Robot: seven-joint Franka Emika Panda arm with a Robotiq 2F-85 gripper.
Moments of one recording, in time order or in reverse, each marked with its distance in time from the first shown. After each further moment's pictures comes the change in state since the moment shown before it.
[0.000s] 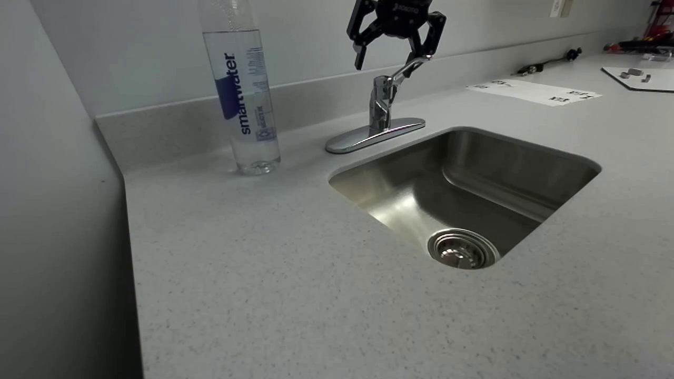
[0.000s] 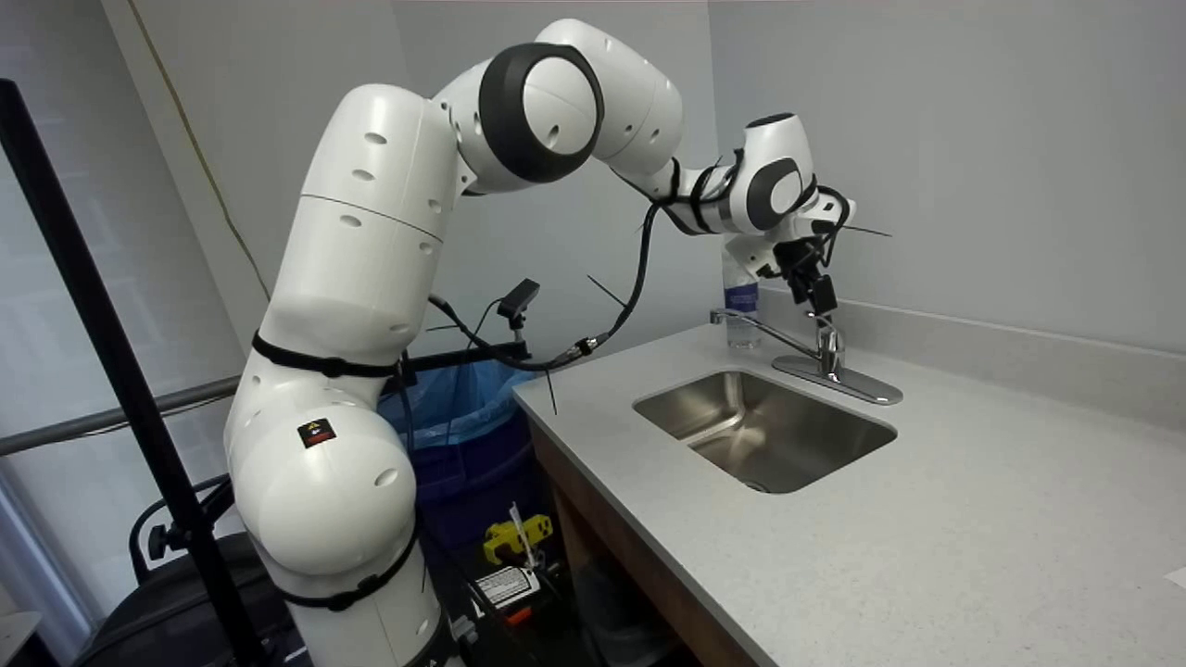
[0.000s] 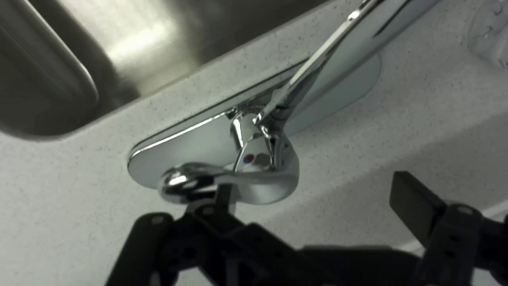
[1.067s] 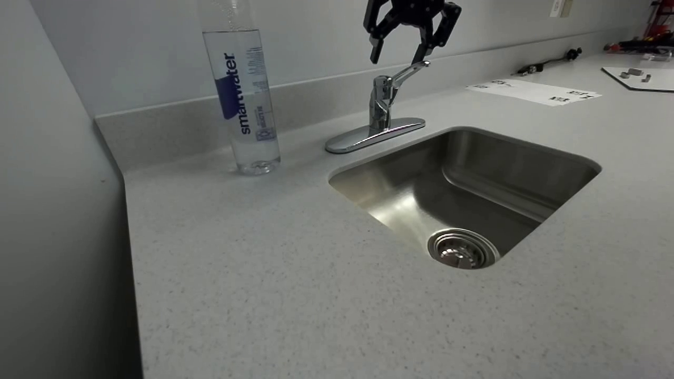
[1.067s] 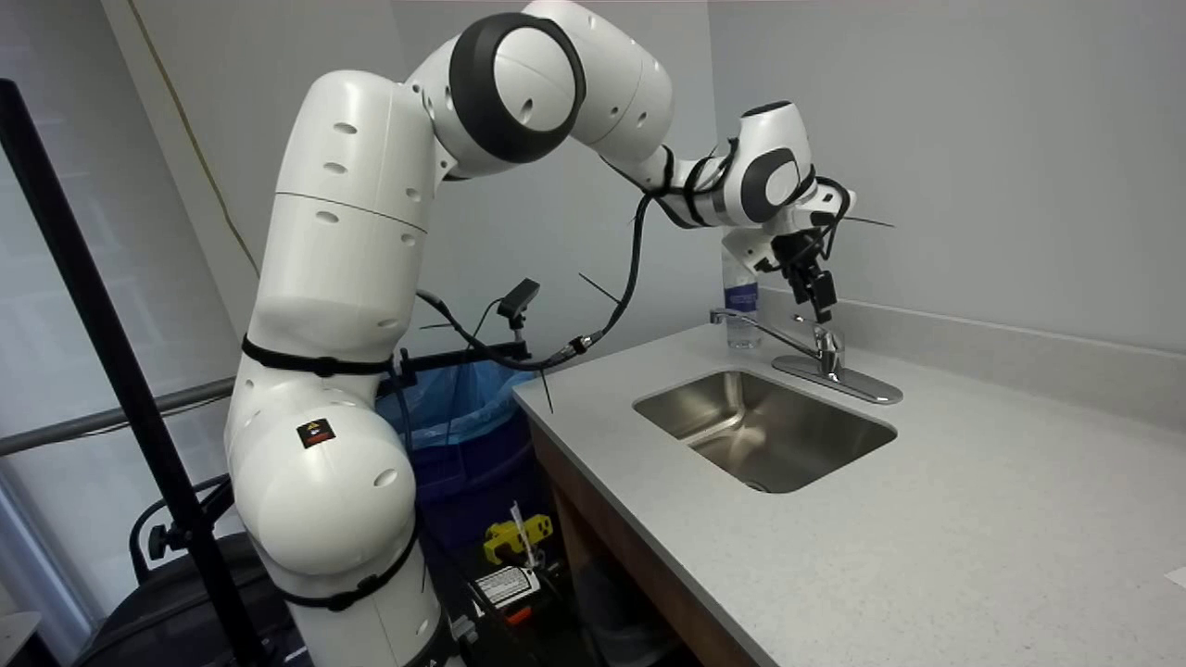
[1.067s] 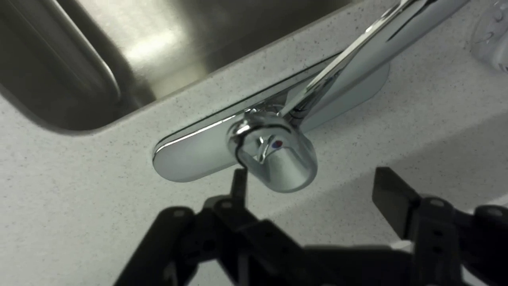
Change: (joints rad) arm -0.005 -0.079 -0.008 -0.089 0.003 0.010 -0.024
